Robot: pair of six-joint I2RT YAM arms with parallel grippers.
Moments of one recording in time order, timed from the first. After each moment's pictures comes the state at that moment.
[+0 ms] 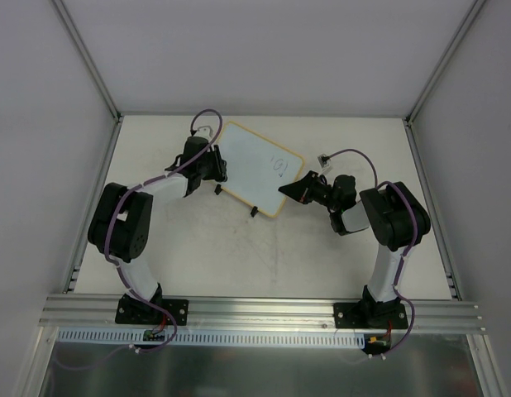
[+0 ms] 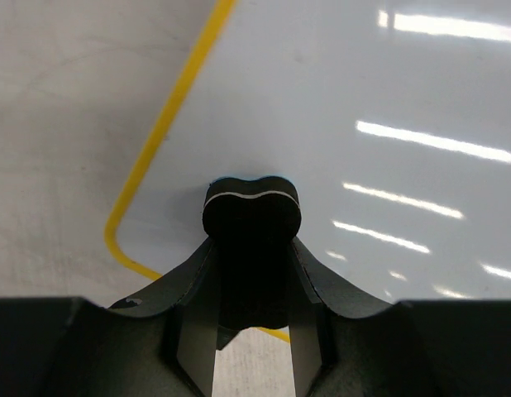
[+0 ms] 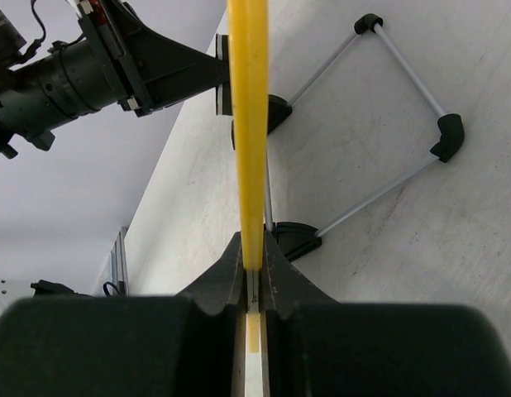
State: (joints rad) left arm -0.34 1.77 1.04 0.11 0.00 -0.40; right arm 0.30 1.93 0.61 1.22 -0.68 0.86
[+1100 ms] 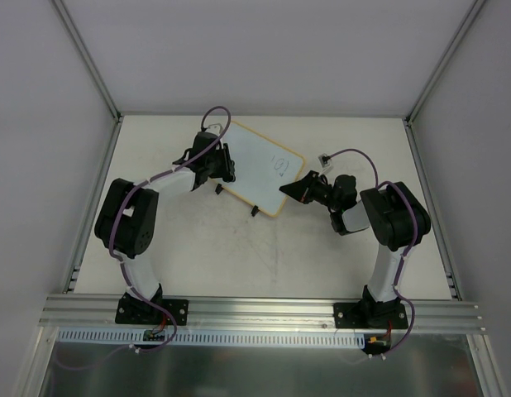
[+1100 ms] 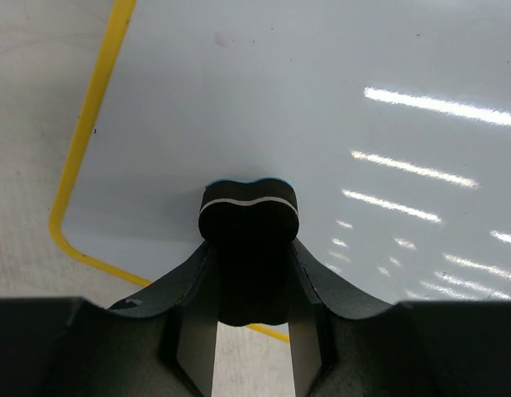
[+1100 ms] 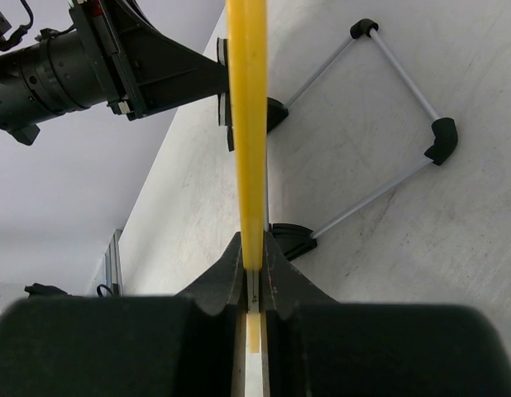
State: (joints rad) left arm -0.38 1.82 1.15 0.00 0.04 -0.42; right arm 0.30 1.93 0.61 1.22 -0.68 0.85
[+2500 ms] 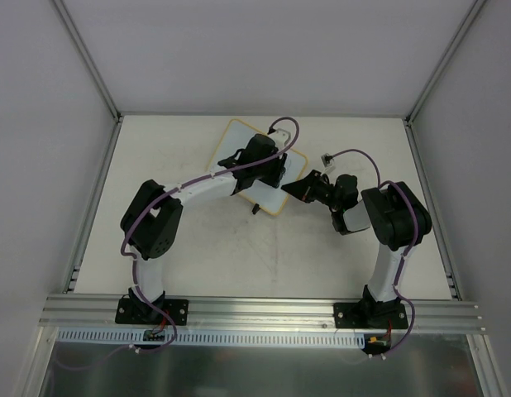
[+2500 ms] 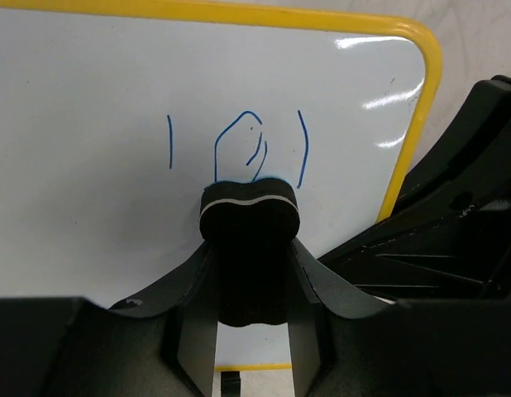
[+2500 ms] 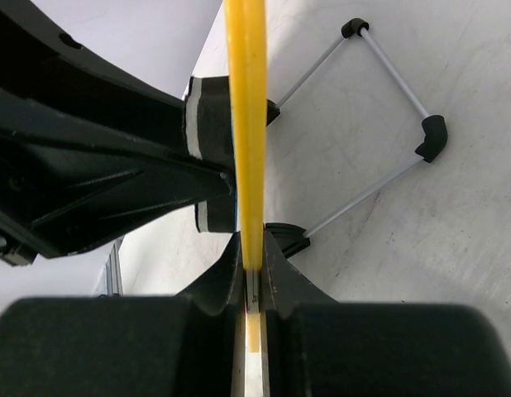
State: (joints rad) left arm -0.72 1.92 1.42 -0.13 0.00 -0.18; right arm 0.29 1.93 0.61 1.21 -0.67 0.87
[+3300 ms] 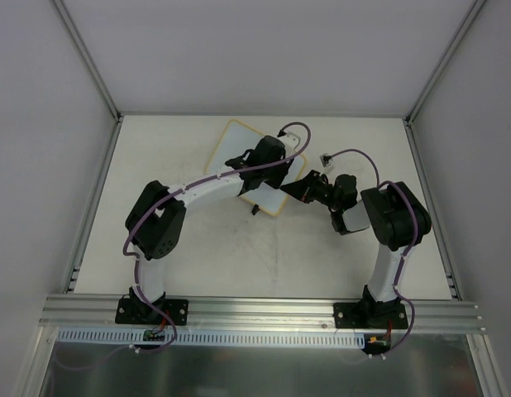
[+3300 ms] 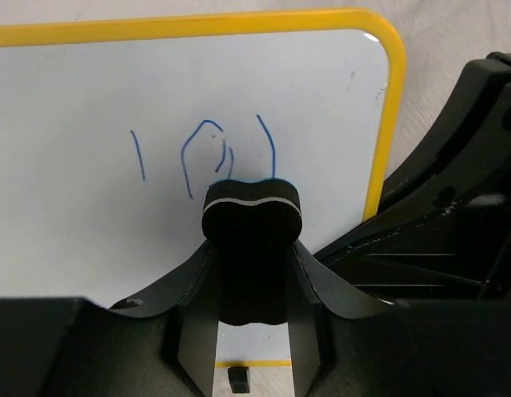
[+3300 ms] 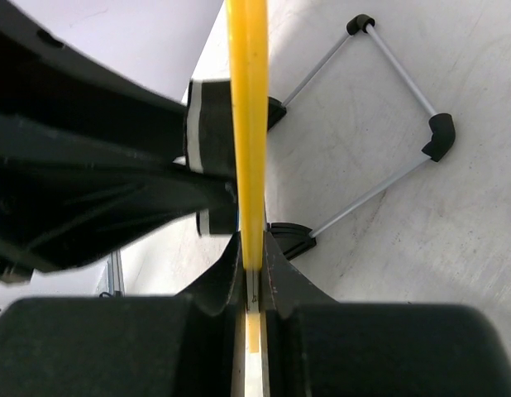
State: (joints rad) left arm -0.77 1.94 1.49 -0.22 -0.12 -0.06; right arm 0.29 1.93 0.61 1.21 -0.67 0.87
